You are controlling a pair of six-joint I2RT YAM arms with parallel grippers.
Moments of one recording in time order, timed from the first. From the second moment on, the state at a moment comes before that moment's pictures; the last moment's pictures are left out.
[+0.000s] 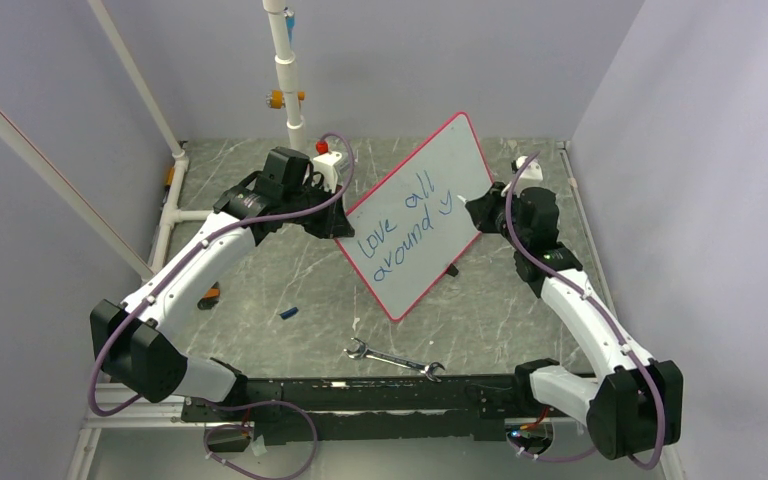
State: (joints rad) left arm -0.49 1.40 1.34 -0.67 0.39 -0.15; right arm 0.21 1.08 0.77 0.02 -0.13 0.36
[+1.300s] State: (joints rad) left arm -0.49 1.40 1.34 -0.67 0.39 -0.15; right arm 0.17 1.26 0.83 0.10 -0.17 0.34
